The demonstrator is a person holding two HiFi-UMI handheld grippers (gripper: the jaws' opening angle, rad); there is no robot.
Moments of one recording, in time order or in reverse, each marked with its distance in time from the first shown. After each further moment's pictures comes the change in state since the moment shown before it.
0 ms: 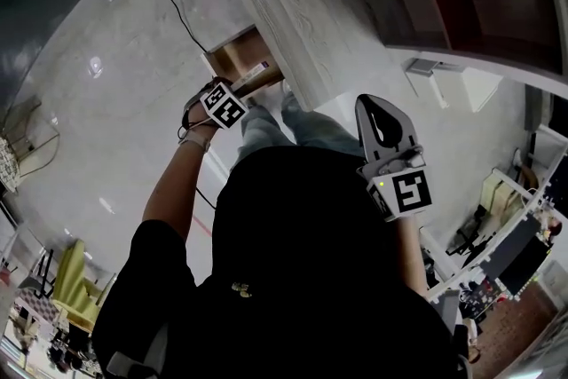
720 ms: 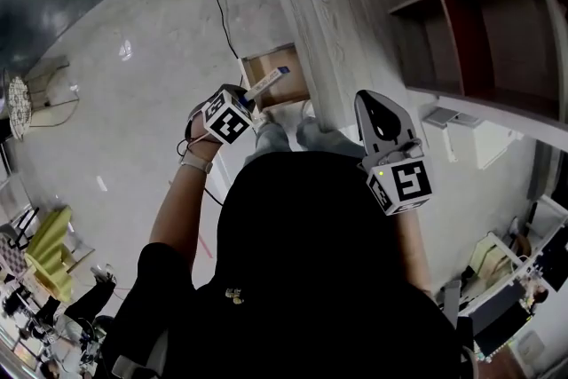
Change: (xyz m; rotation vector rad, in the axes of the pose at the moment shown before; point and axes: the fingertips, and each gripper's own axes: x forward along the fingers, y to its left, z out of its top) left arm -0.135 -0.004 0.014 -0.218 -0.134 0.057; right arm 0.039 0.020 0.032 -0.062 -0.034 0.191
